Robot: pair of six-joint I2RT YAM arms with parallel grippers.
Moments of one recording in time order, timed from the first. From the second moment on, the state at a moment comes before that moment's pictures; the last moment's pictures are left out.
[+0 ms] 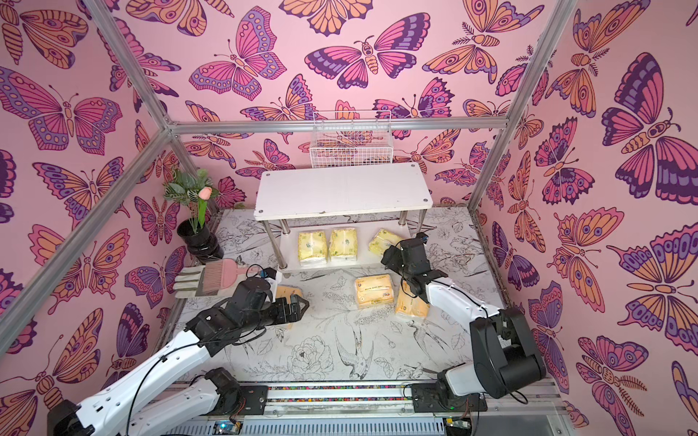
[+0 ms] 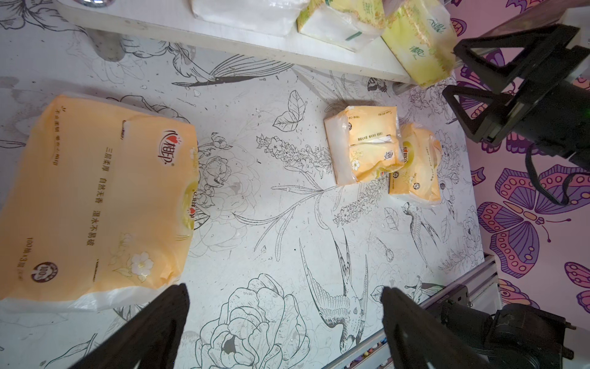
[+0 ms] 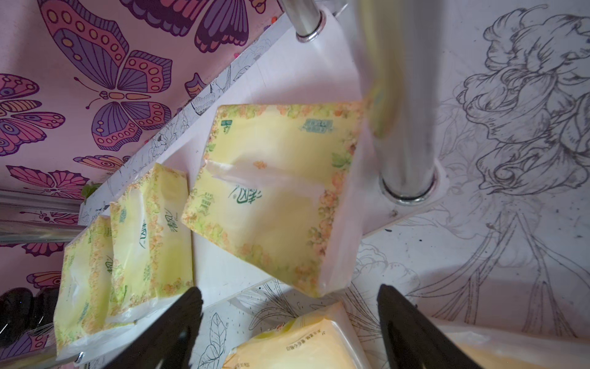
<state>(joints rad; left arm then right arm) -0.64 0.88 0.69 -0.59 0.09 -0.71 0.40 1.45 0.81 -0.03 0.07 0.78</state>
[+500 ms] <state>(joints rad) -0.64 0.87 0.69 -0.59 0.09 -0.71 0.41 1.53 0.84 0.00 -0.03 0.80</state>
